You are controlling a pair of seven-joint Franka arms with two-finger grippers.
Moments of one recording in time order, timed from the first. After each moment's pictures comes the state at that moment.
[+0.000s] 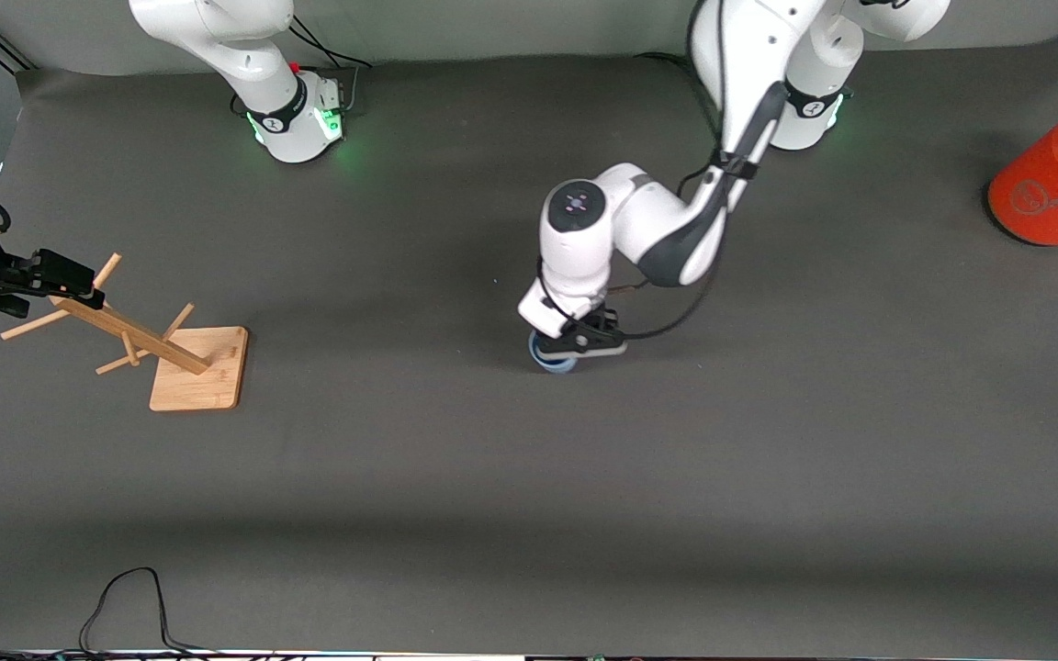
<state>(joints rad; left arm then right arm) -0.77 0.59 -0.02 -1.72 0.17 2.40 -0.98 0.01 0.06 -0.08 -1.57 0.03 1.63 -0.12</state>
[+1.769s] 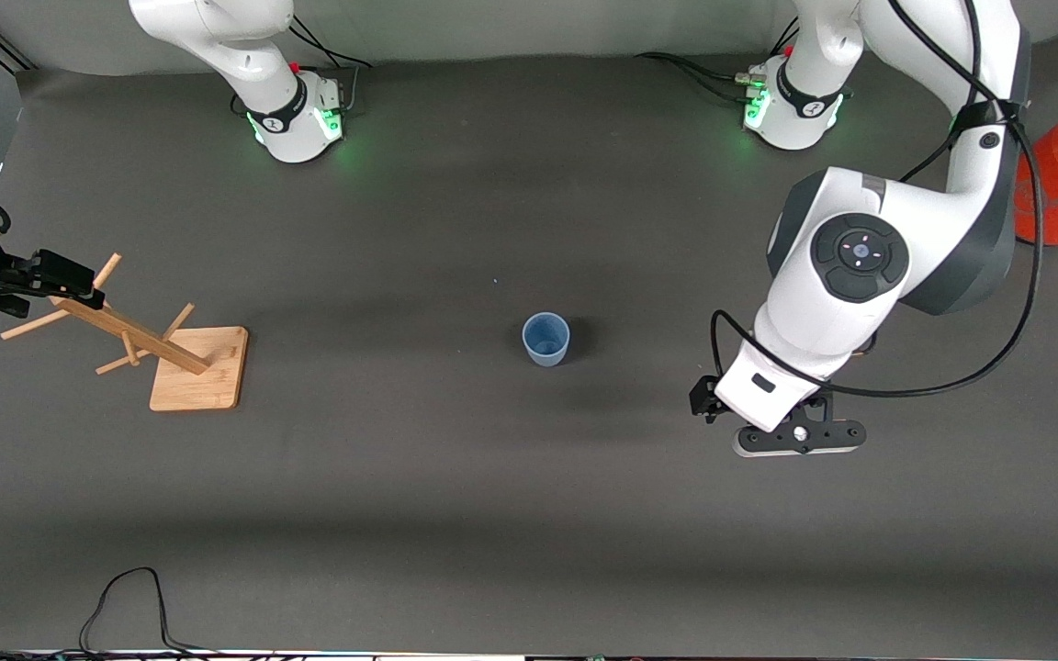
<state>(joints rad) -0.37 0.46 0.00 -1.35 0.08 1.93 -0.41 0.01 0.06 -0.08 -1.57 0.03 1.63 -0.12</state>
